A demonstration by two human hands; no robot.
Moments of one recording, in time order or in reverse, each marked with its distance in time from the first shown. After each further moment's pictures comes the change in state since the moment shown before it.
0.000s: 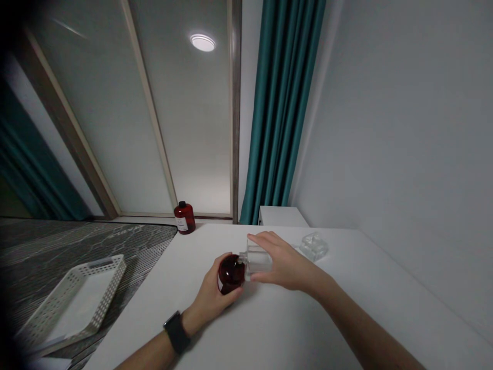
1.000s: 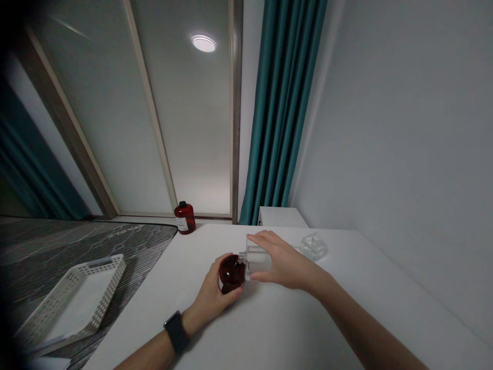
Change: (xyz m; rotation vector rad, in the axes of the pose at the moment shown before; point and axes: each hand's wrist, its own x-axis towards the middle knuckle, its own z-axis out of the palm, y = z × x) left_hand -0.003 -0.007 0.001 -0.016 0.003 -0.019; right_hand 0.002 -0.006 -0.006 0.010 -0.036 0.010
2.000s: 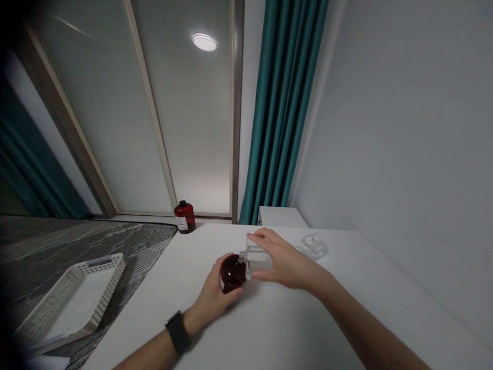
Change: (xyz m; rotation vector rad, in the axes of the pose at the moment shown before) left_hand -0.002 -0.002 0.003 -0.073 0.004 -0.024; right_hand 0.001 -0.004 -0.004 0.003 -0.021 0.003
